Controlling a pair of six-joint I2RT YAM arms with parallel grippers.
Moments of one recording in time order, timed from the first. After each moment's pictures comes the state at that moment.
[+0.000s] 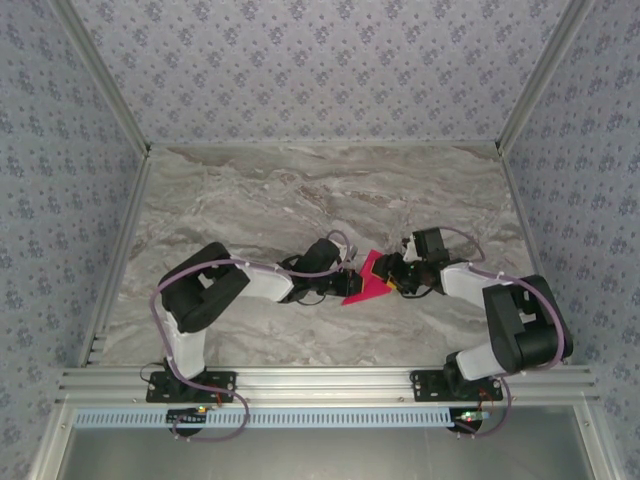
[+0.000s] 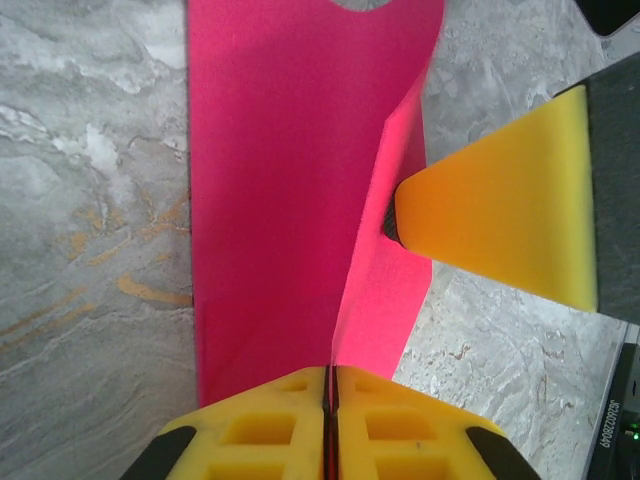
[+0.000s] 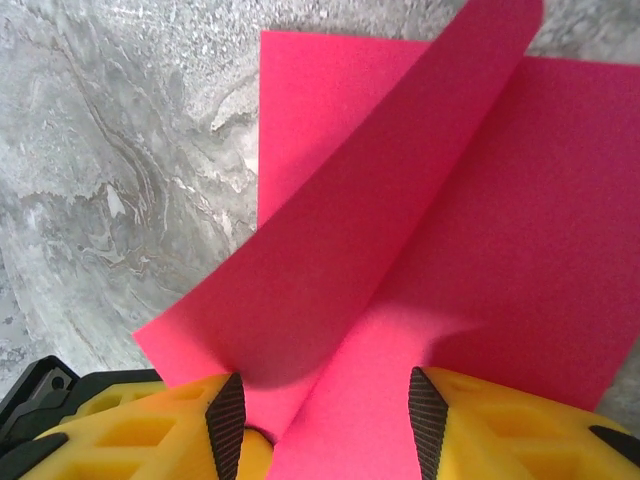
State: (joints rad) left arm -0.93 1.92 0.90 0.35 0.35 -0.76; right arm 0.26 1.45 0.54 -0.08 -0.53 0.75
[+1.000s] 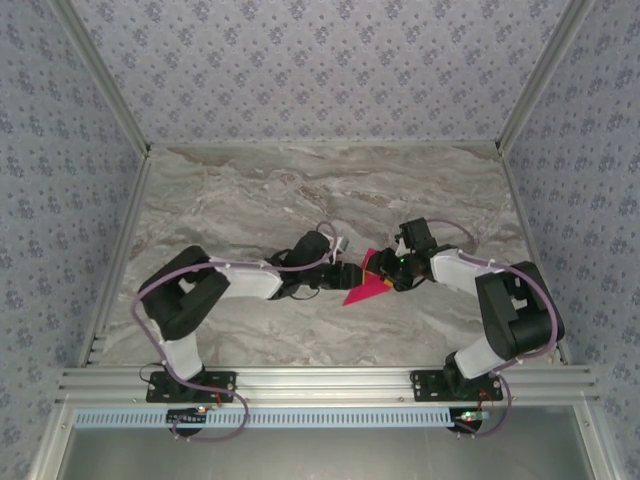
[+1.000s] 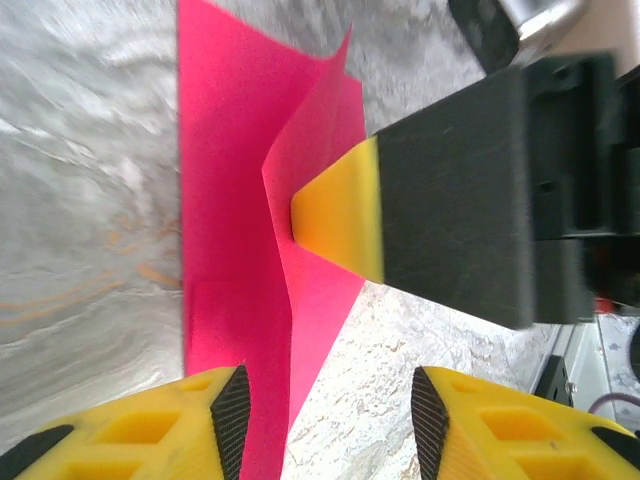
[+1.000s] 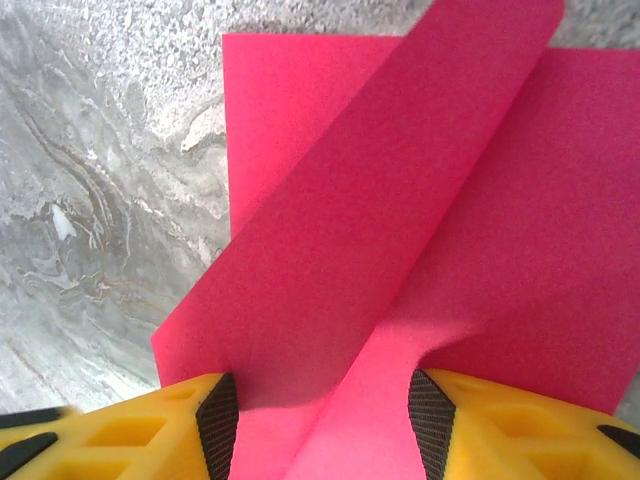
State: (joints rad) left arm -0.88 1.77 0.86 0.28 0.36 -0.82; right arm 0.32 1.53 0.68 -0.25 -0.41 0.76
